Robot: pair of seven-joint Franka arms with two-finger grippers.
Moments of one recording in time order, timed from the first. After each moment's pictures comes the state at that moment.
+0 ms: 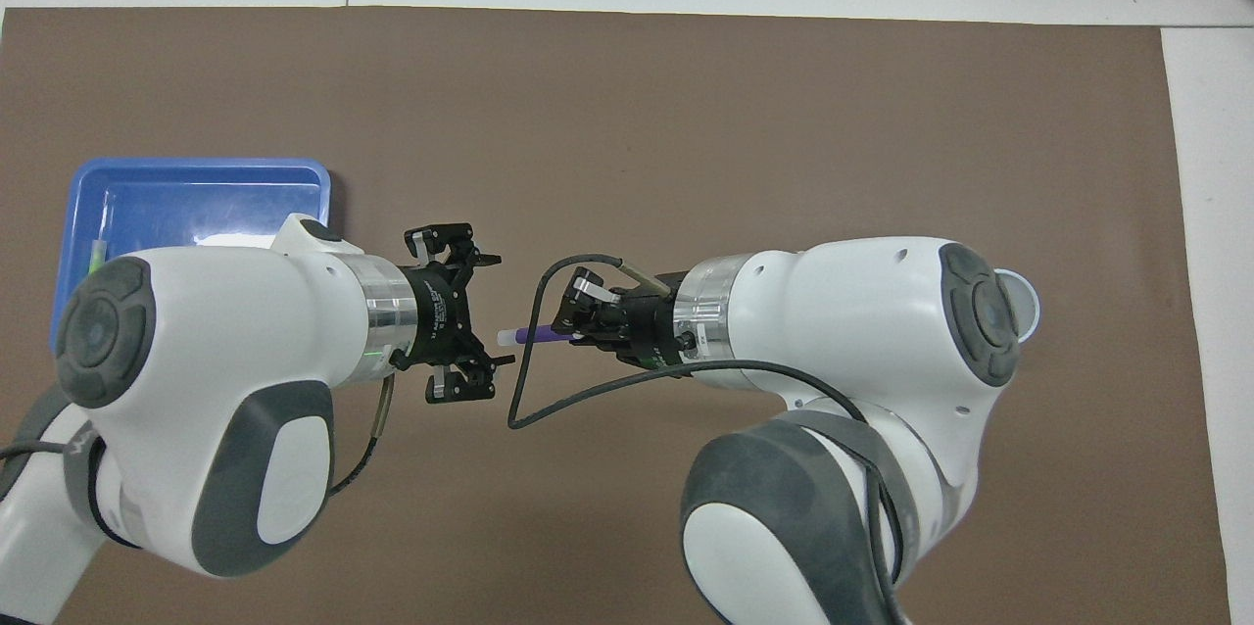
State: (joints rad) left arm -0.28 -0.15 -0.22 -2.12 -0.44 2.25 -1.92; right arm 0.48 0.02 0.10 -1.92 0.69 2.26 0.73
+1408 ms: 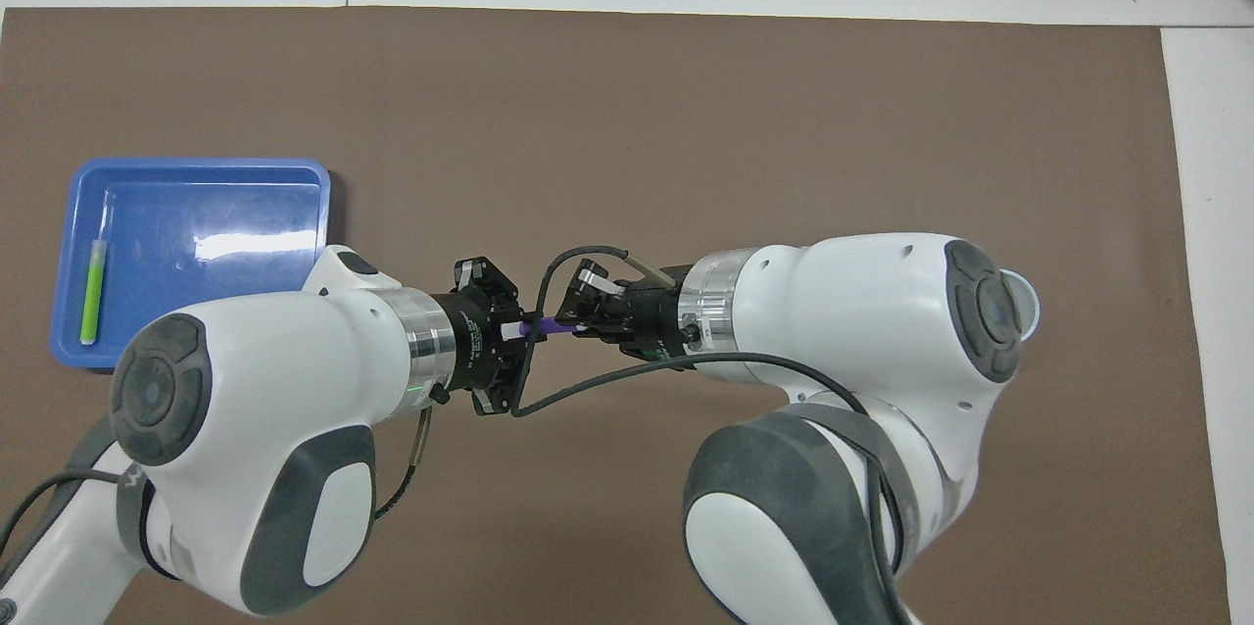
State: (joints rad) left arm -0.33 -0.17 -0.22 -2.17 -0.44 2.30 -1.94; right arm 0.48 0.02 0.09 -1.92 0.69 2.28 0.73
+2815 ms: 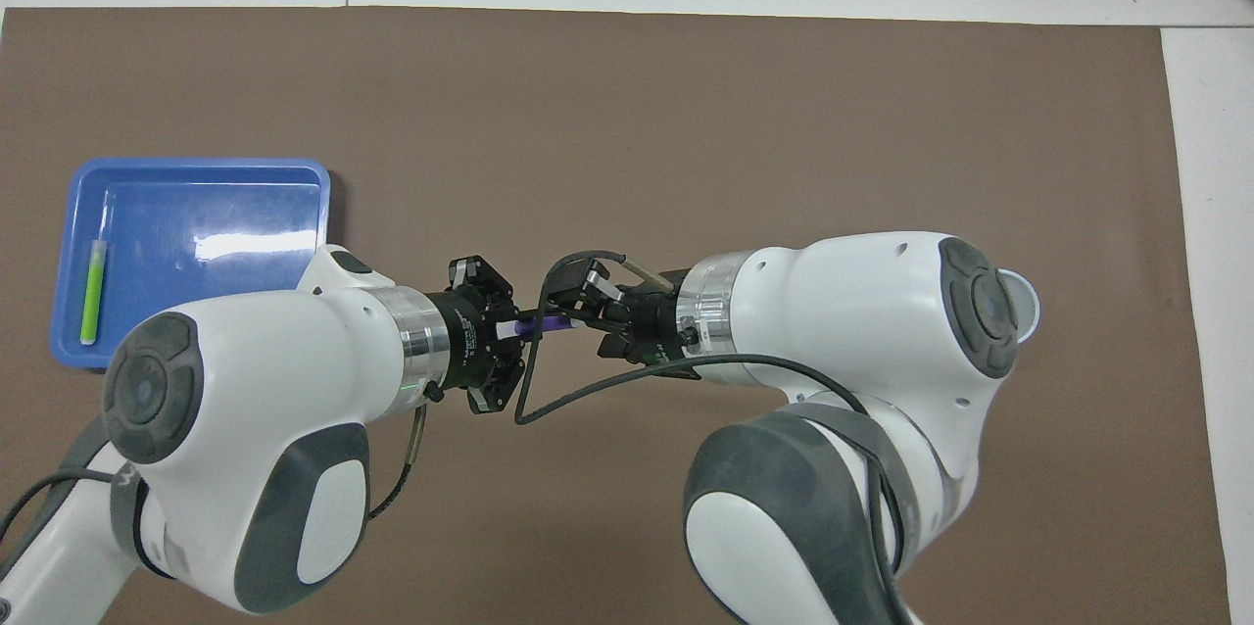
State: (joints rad) left arm -0.33 -0.18 -0.21 -2.17 -0.44 2.30 -1.94; right arm 0.48 0.02 0.09 -1.92 0.69 2.24 0.72
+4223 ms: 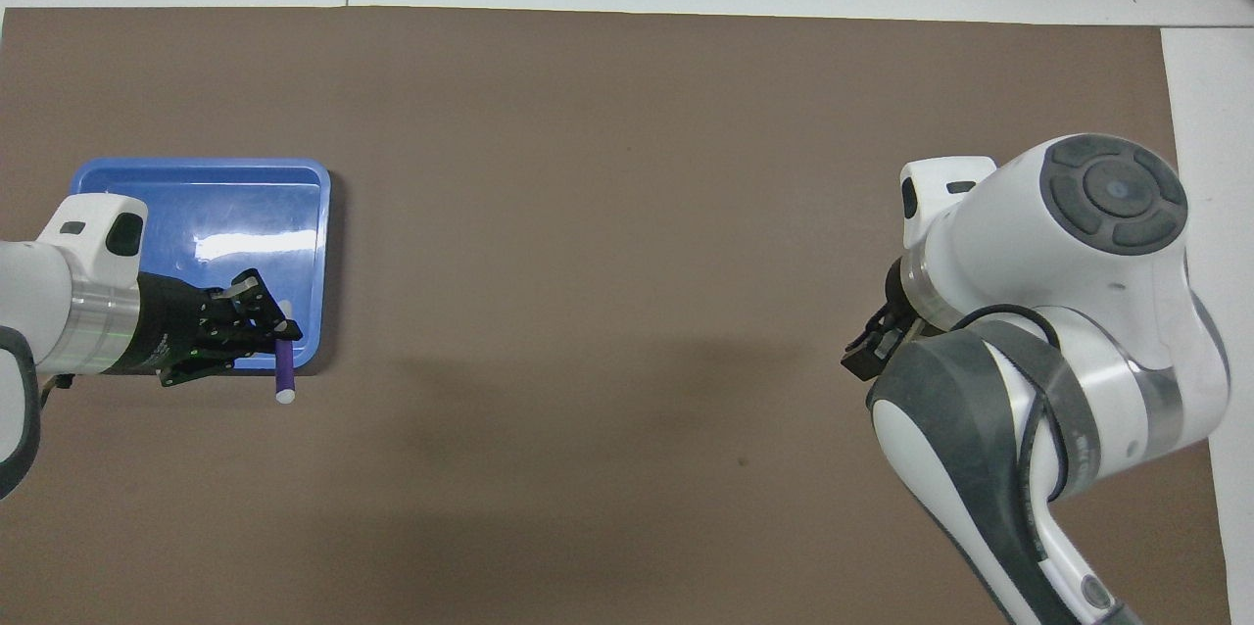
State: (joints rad) left arm 0.10 -0.21 -0.15 -2.16 -0.38 1.90 -0.46; right arm 0.19 -0.02 0.08 -1.94 -0.02 1.82 -0.61
